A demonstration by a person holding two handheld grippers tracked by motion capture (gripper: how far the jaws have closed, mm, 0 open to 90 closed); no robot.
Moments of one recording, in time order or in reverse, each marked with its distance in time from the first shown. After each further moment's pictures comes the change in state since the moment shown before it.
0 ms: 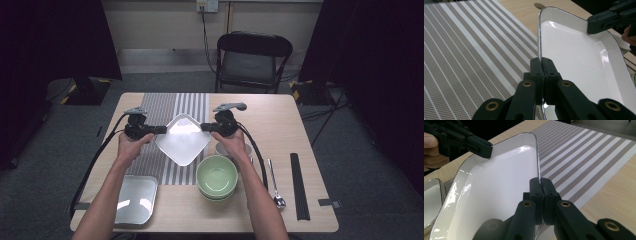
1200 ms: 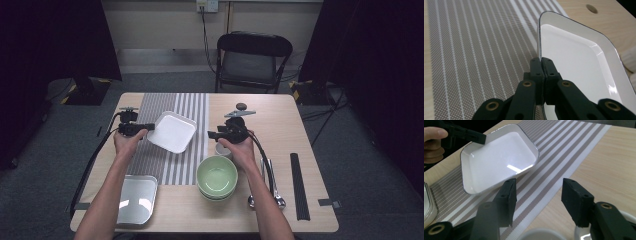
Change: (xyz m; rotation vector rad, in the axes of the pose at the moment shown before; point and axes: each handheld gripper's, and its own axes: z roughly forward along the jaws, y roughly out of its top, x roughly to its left) left arm 0.039 -0.008 0.001 0.007 0.292 -0.251; right arm -0.005 -0.028 -0.026 -0.013 -0.113 0.111
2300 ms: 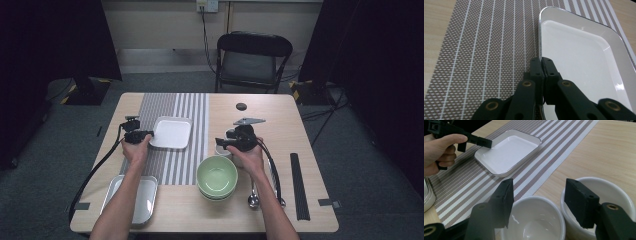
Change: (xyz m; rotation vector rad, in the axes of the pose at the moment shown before) left arm 0.001 -0.031 0.031 -0.004 0.185 -0.260; right arm -0.003 -0.023 -0.022 -0.005 -0.028 -0.012
